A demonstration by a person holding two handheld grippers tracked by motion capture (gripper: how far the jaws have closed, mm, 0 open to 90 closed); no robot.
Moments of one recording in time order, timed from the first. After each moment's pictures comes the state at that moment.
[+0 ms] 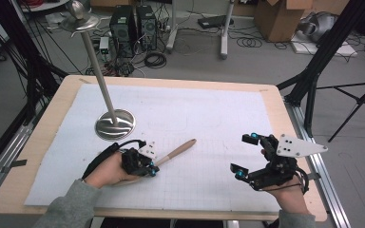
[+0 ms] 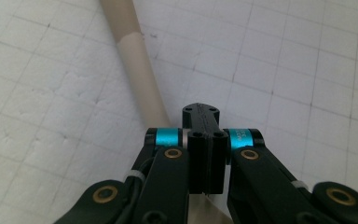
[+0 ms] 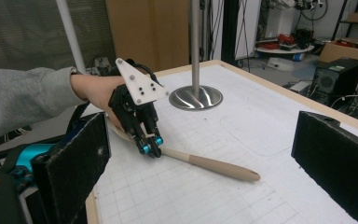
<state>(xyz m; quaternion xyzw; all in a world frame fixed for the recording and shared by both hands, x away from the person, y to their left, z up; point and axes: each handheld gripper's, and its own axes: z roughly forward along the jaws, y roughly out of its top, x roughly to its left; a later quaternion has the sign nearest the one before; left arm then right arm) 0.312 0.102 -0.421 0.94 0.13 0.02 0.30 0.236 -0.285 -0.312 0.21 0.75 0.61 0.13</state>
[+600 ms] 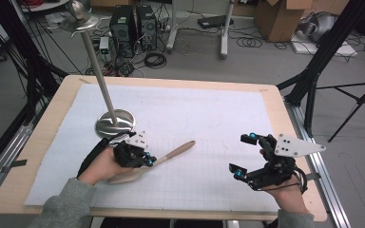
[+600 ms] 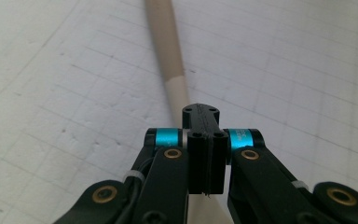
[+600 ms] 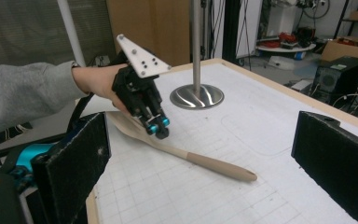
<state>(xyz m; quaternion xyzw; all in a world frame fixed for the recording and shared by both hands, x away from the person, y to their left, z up) 0.324 0.119 -0.406 0.91 0.18 0.05 0.37 0.237 -0.282 -0.313 0.21 0.75 0.61 0.13</state>
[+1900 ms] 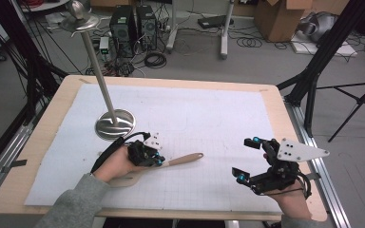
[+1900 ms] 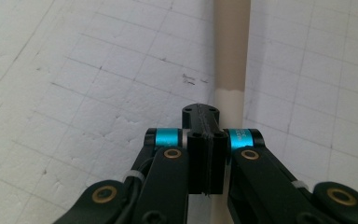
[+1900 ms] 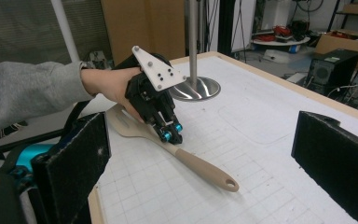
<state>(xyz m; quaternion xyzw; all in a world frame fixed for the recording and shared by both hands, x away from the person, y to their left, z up) 0.336 0.088 -0.424 0.93 0.15 0.06 0.33 0.227 -0.289 -0.316 0.22 0.76 0.60 0.14</state>
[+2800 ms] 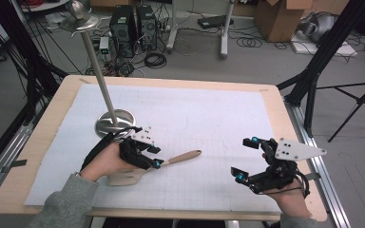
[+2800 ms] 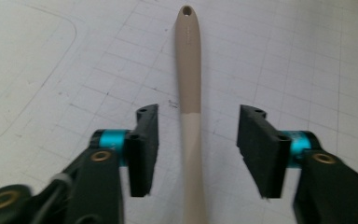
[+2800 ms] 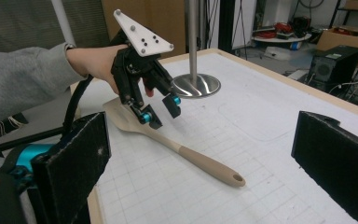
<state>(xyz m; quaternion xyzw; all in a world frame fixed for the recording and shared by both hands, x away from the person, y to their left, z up) 0.325 0.104 -0.389 0.91 0.15 0.04 0.38 0.231 -0.287 -0.319 0.22 0.76 0.60 0.13</state>
